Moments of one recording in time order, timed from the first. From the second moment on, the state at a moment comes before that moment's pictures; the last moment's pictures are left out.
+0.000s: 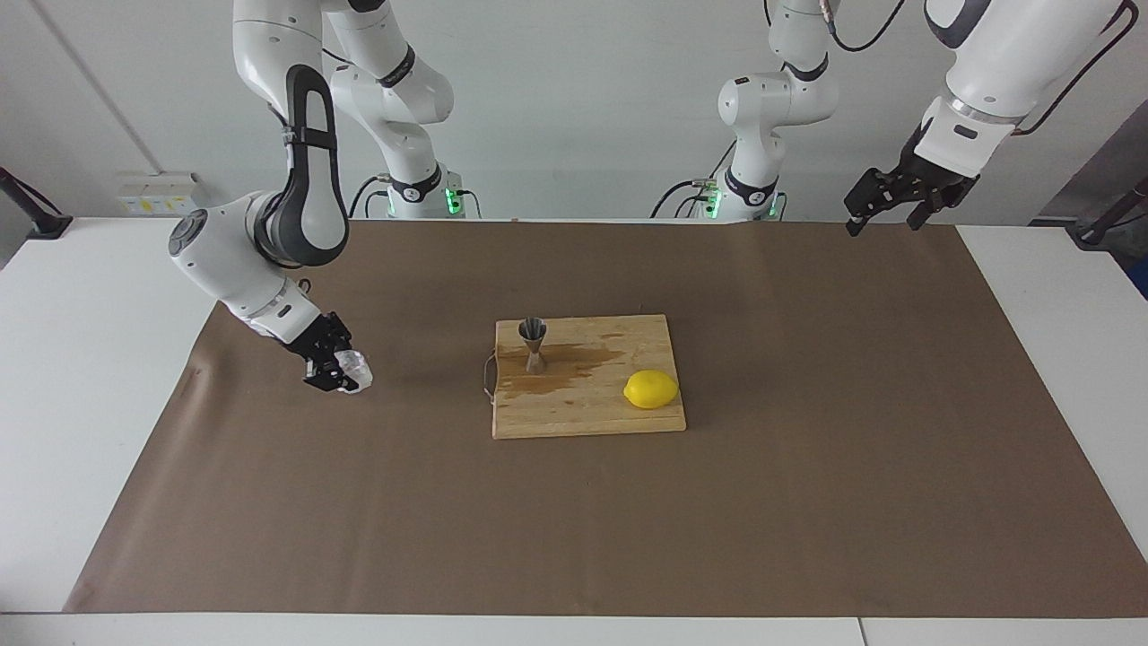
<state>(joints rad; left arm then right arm) 0.05 -0.07 -0.14 -1.61 -0.05 1.49 -0.18 -0.10 0.13 0.03 -2.14 0.49 2.29 -2.08</state>
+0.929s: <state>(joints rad) 0.05 -0.07 -0.14 -1.61 -0.05 1.49 -0.18 0.09 0.10 0.03 -1.99 0.15 2.17 -1.69</state>
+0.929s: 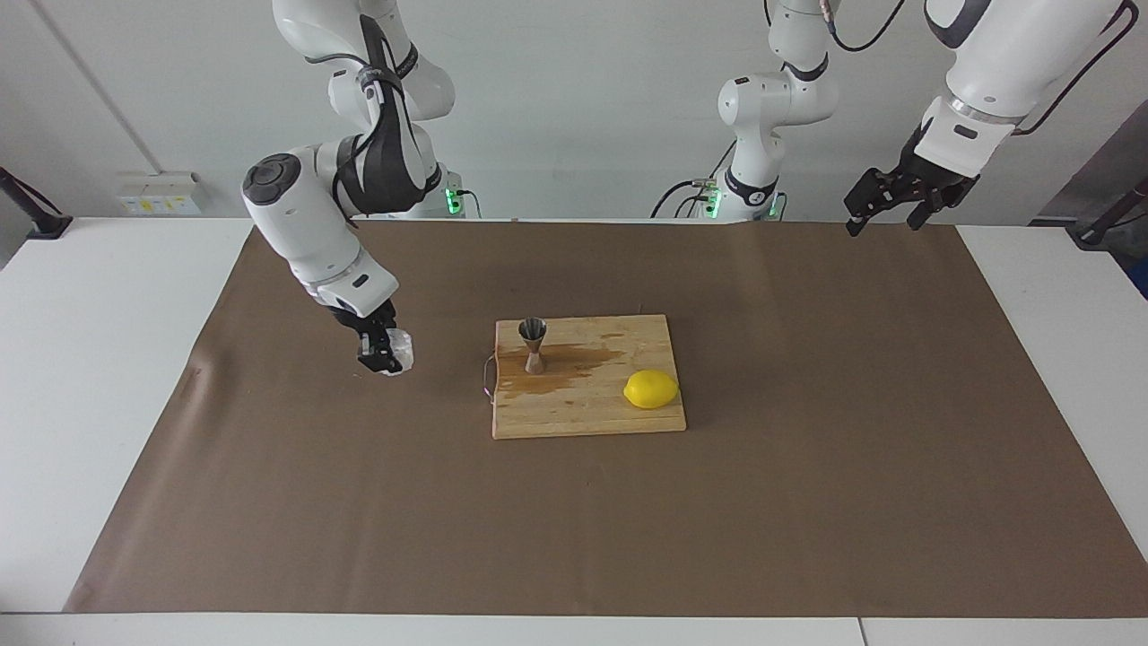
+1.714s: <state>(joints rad) 0.05 -0.07 -0.14 -1.61 -0.05 1.49 -0.18 0.26 0.12 0.03 -1.89 -0.10 2.08 -1.53</state>
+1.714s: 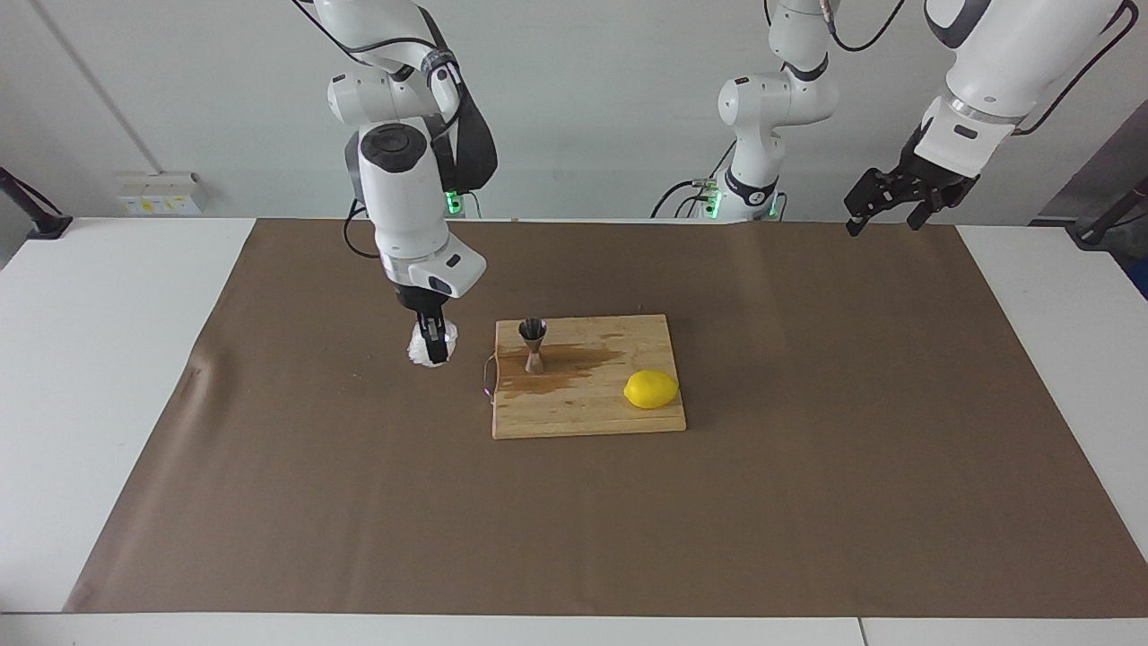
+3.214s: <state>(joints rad) 0.05 -0.07 -0.14 -1.61 -0.05 1.49 -0.18 0.46 0.20 0.03 -1.72 -0.40 1.80 -1.30</state>
